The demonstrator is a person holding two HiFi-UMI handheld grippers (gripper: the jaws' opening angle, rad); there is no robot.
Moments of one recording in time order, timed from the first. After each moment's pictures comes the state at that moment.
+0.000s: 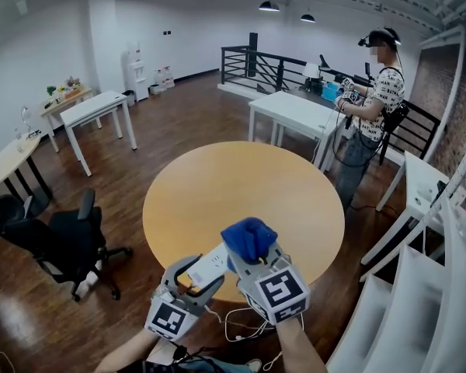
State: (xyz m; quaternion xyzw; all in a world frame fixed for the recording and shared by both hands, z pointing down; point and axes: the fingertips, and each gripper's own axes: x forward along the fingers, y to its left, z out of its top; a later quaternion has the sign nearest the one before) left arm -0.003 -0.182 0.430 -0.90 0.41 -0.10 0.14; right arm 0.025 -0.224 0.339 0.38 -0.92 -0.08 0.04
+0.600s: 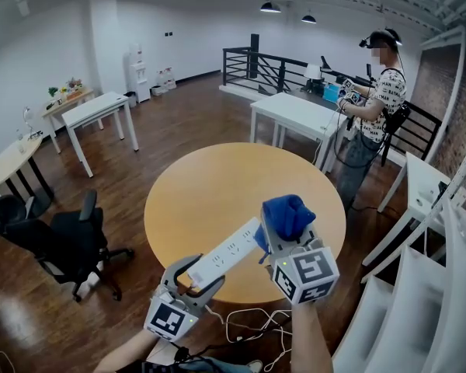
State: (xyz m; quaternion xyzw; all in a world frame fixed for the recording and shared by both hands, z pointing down) left arm -0.004 -0.181 0.424 -0.90 0.41 -0.10 0.15; right arm 0.101 -0.267 0.298 0.48 -0.87 -0.09 -0.02
